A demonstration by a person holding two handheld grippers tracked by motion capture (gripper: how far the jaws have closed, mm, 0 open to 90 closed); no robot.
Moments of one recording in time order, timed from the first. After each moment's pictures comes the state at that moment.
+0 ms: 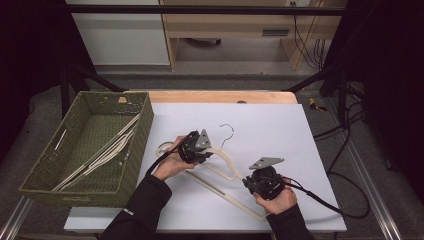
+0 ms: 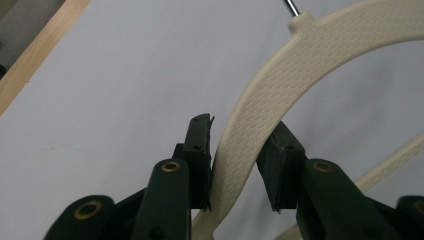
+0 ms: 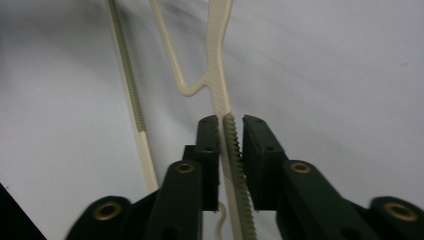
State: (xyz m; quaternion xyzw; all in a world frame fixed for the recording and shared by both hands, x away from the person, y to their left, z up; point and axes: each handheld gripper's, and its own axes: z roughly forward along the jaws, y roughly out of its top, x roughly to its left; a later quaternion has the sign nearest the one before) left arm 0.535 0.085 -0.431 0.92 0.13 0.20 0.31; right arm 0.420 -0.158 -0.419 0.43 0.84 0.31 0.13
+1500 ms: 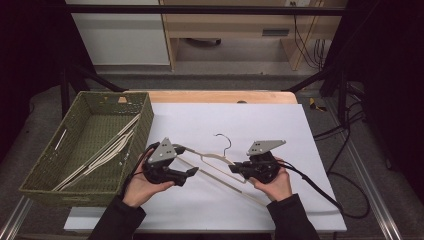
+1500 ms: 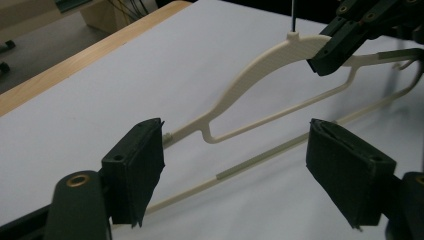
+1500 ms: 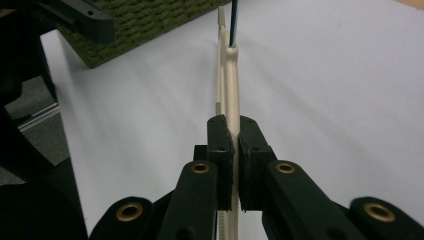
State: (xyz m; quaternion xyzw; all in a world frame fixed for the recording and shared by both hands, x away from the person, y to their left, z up) left arm 0.441 0.157 -0.375 0.83 0.23 0.16 0.47; right arm 0.451 -0.153 -0.388 0.29 0.84 0.45 0.07
